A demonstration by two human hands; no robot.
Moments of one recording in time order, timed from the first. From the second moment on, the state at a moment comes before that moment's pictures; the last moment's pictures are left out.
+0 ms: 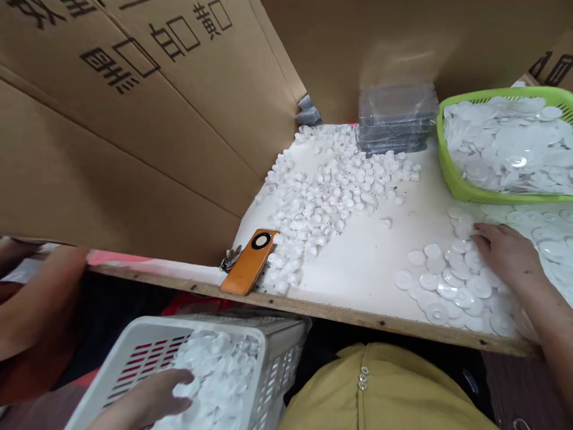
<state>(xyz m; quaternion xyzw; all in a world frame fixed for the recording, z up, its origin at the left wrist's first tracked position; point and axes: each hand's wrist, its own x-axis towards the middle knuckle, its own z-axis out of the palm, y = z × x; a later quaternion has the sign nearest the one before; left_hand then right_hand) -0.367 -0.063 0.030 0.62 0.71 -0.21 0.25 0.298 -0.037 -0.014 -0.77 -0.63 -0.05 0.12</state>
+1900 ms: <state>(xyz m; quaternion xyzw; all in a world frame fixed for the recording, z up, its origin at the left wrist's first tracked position) -0.065 0.053 0.006 0.86 0.32 0.06 0.39 0.118 0.013 0.009 -0.65 -0.52 0.54 0.12</state>
